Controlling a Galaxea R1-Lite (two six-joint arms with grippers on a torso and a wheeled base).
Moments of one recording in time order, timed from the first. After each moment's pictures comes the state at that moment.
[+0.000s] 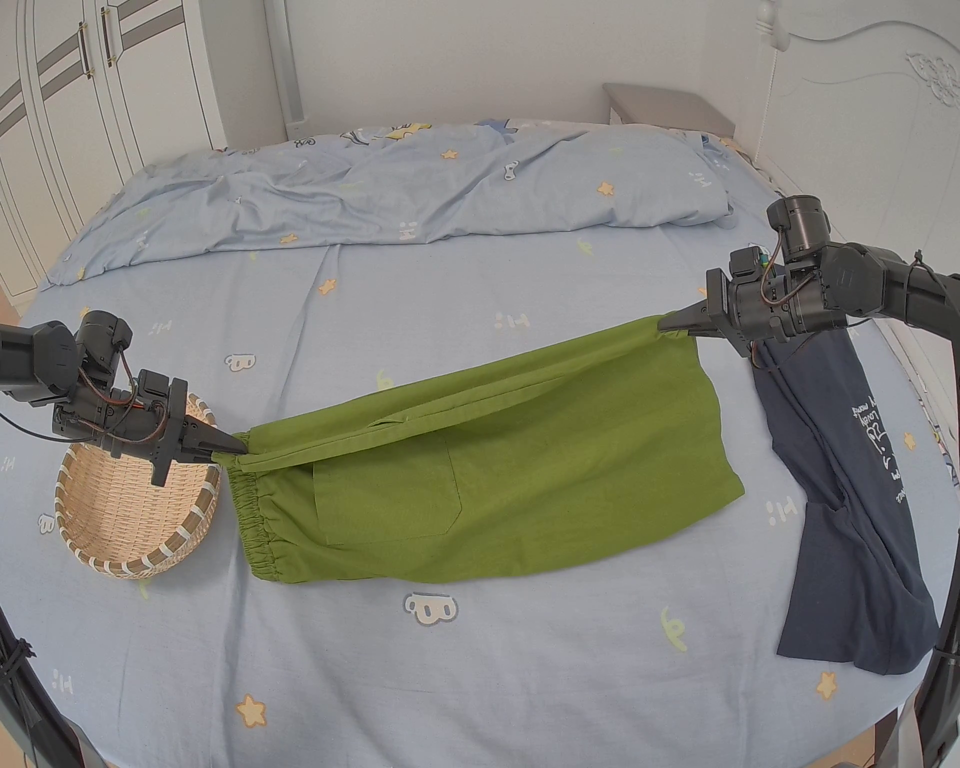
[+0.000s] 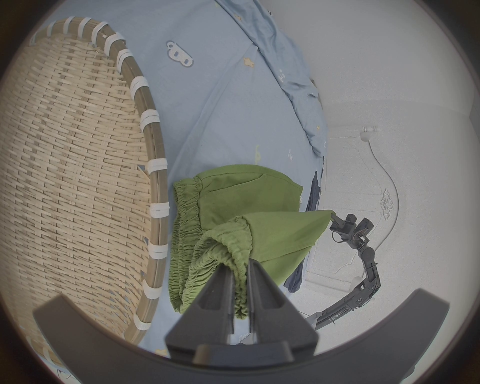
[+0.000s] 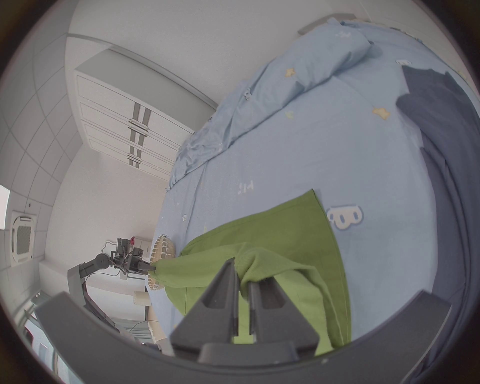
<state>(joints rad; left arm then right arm) 0.20 1.98 -1.43 0.54 -0.90 -0.27 0.12 2.19 -1.98 0.42 0.65 0.32</state>
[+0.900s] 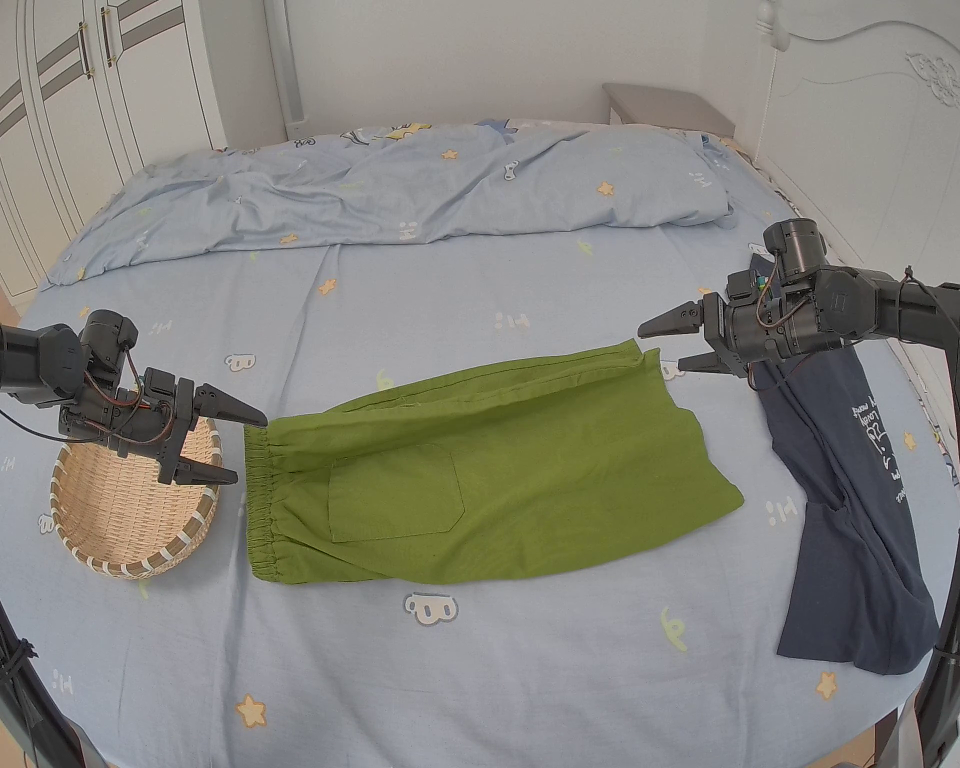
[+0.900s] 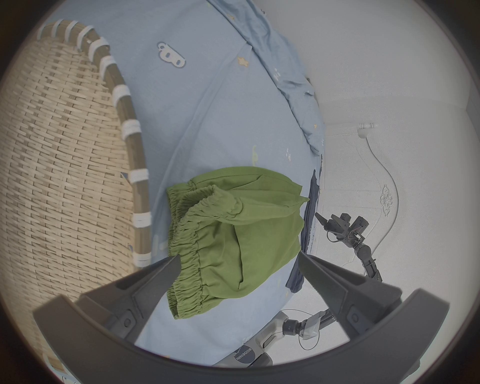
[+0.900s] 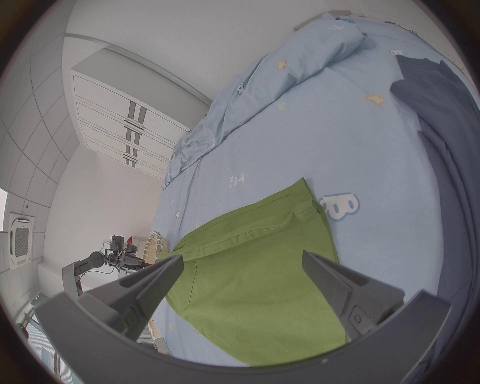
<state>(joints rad) 0.19 1.99 -1.43 0.49 -0.90 -0.27 0.13 2.19 -1.87 0.34 0.65 0.31</state>
